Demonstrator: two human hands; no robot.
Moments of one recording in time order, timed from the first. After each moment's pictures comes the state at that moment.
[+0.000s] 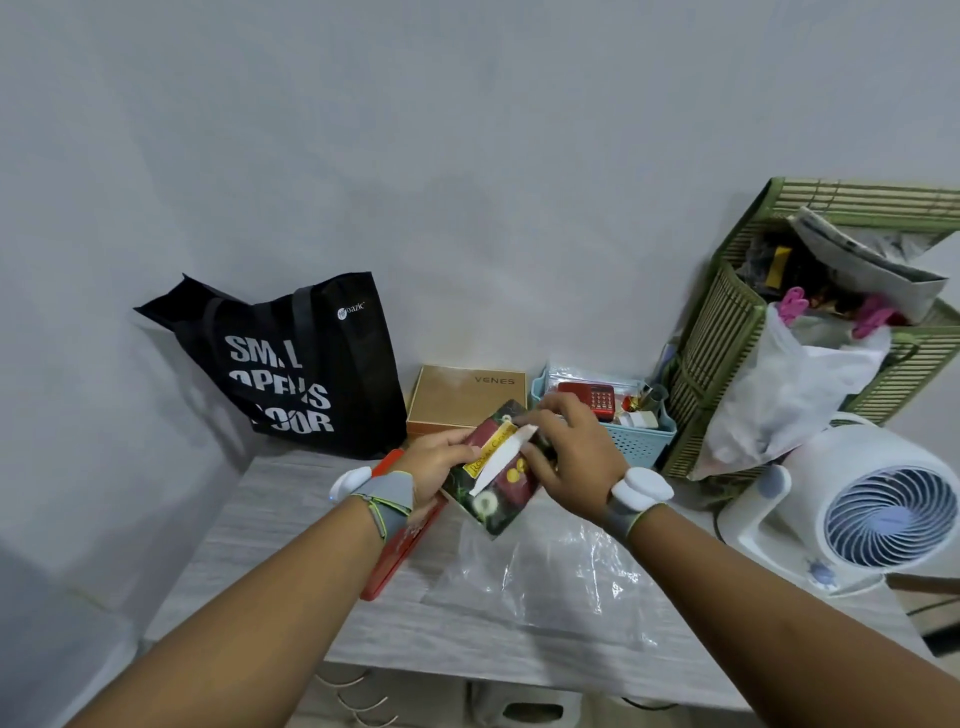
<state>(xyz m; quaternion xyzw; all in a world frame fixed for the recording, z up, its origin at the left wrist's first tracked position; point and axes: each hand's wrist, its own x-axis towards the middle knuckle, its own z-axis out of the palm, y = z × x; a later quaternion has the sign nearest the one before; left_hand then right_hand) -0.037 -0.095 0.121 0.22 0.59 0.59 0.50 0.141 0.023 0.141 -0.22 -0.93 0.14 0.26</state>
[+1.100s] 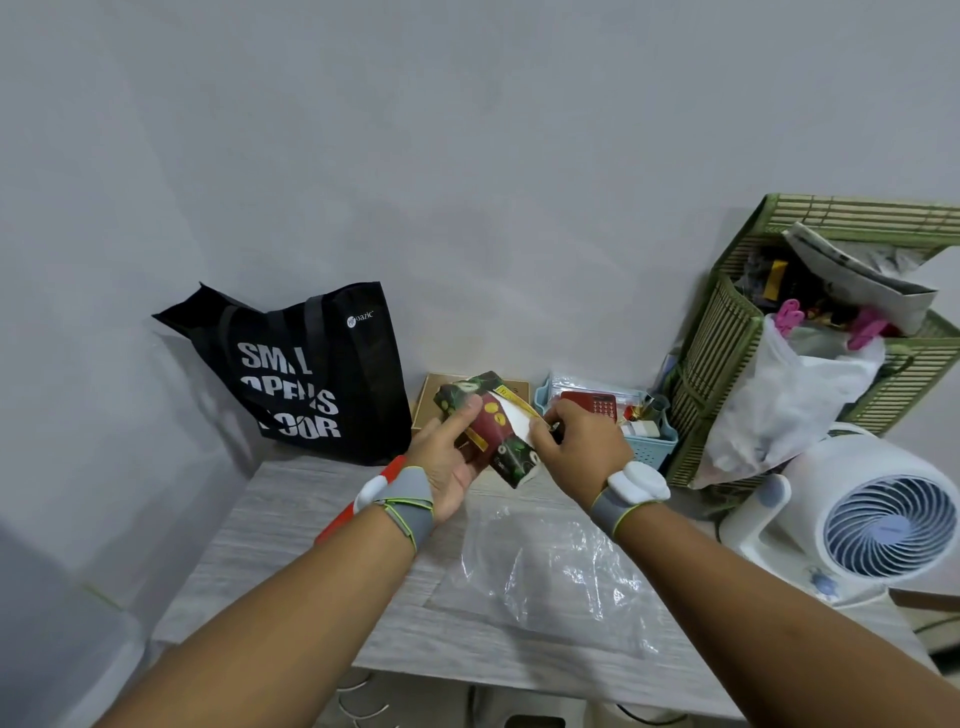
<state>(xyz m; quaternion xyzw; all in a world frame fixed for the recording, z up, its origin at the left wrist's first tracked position) -0.012 -0.094 0.157 0.08 0.45 0.75 0.48 0.129 0.015 0.165 -0.40 -0.87 0.17 0.24</state>
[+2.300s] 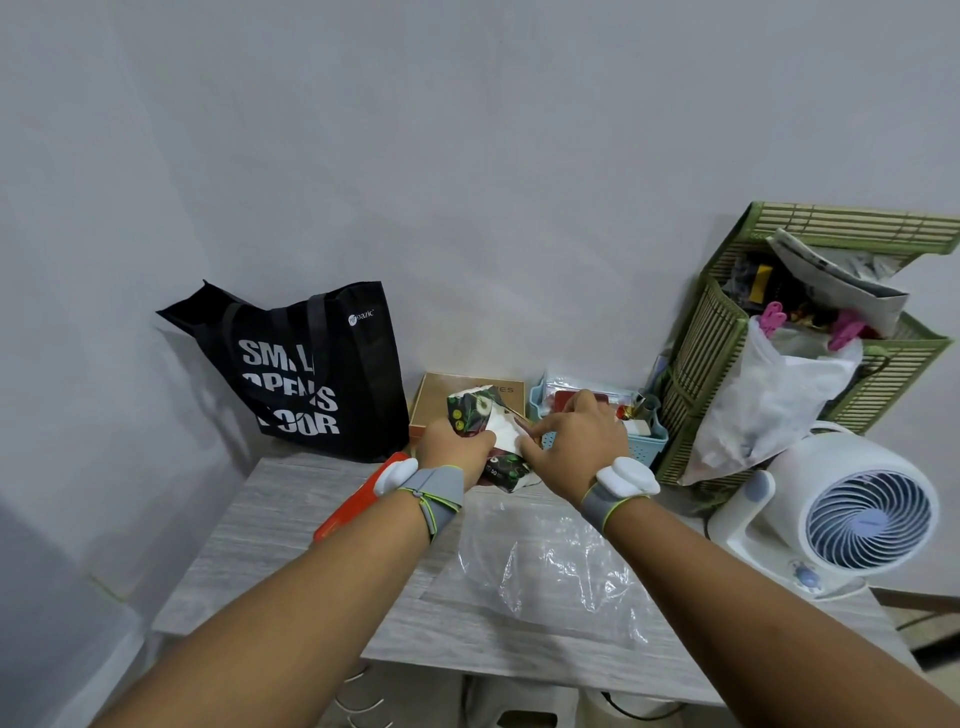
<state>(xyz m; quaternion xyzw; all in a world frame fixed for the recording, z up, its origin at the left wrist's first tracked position) 0.015 -0.104 0.185 0.21 0.80 0.50 0.23 0.134 -0.009 0.182 -0.44 -0.88 0.04 0.17</state>
